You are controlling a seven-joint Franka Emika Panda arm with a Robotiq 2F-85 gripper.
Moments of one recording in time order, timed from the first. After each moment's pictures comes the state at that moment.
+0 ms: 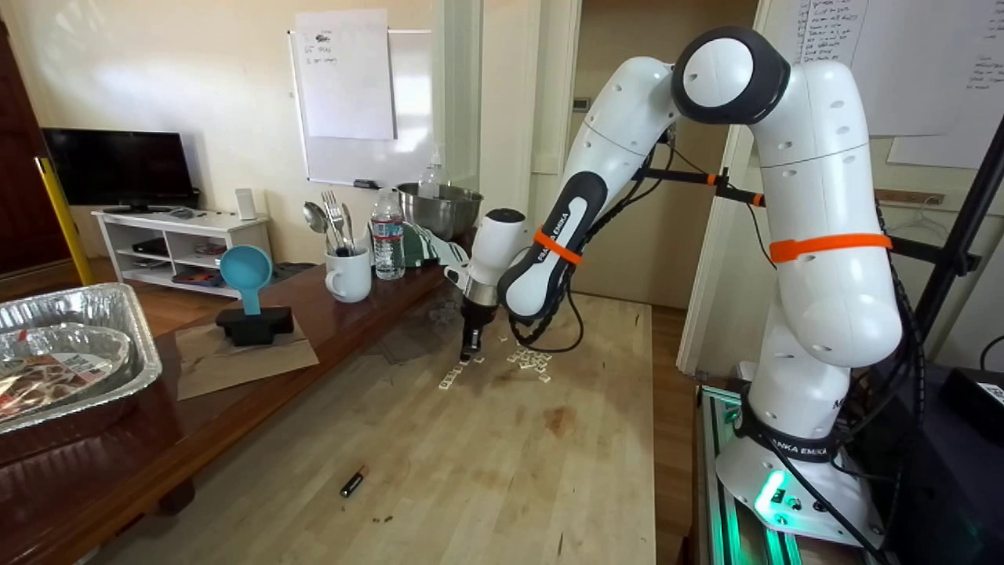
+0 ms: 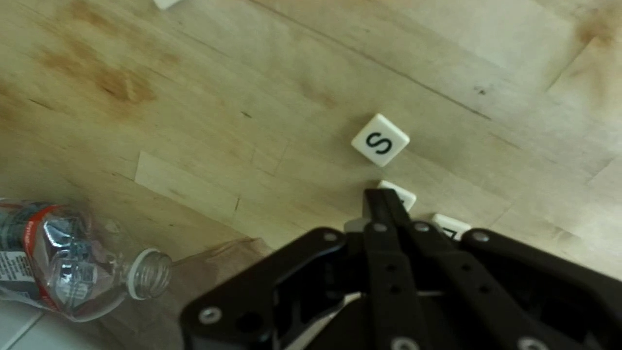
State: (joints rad) arm -0.08 0.35 -0.03 -2.34 -0.26 2.98 -0.40
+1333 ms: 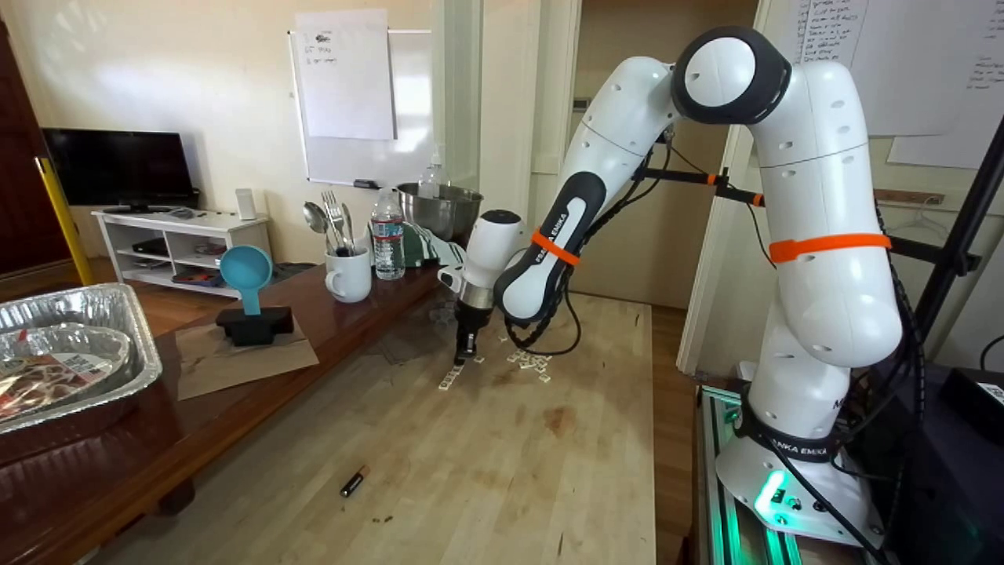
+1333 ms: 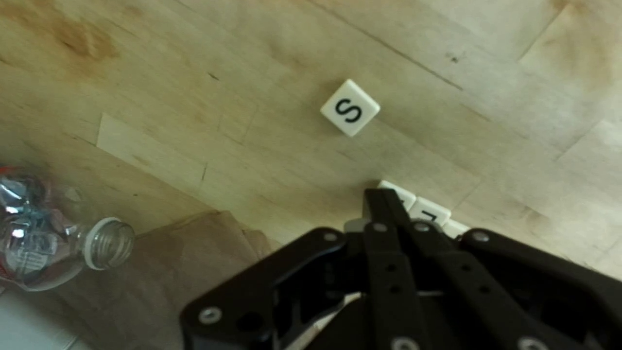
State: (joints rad) arm -0.08 0.35 0.00 -2.33 -0.26 2.97 -0.42
